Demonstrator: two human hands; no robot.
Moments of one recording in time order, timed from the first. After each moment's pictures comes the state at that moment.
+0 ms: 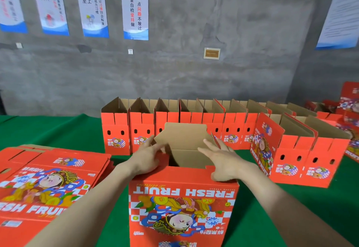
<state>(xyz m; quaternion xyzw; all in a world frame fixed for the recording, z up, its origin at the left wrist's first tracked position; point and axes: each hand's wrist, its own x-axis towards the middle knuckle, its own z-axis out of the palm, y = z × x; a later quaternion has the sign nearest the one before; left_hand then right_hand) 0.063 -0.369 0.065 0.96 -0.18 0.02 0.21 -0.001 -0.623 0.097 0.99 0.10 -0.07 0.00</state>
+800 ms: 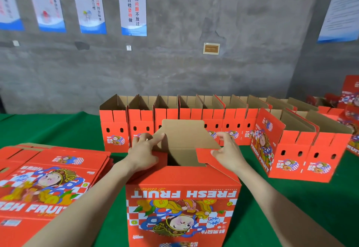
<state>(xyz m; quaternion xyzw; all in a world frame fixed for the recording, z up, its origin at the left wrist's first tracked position) 0.055 -0.372 0.072 0.96 -0.14 0.06 0.24 0.024 -0.640 0.066 0.91 -0.02 0.16 -0.39</state>
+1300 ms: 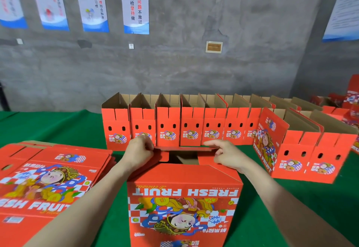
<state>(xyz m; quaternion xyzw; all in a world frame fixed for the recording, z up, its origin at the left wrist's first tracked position) 0.050 -0.363 0.074 0.92 -0.11 0.15 0.36 0.028 -0.644 0.073 0.91 0.05 0.00 -0.41</state>
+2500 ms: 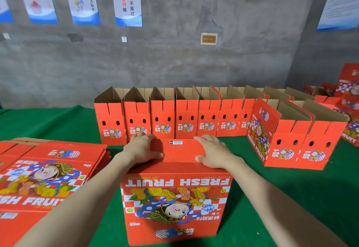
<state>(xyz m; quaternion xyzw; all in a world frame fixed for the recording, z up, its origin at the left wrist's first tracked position) 0.060 -0.382 0.069 0.99 -0.11 0.01 0.13 0.029 -0.626 0.054 0.99 0.07 0.01 -0.13</state>
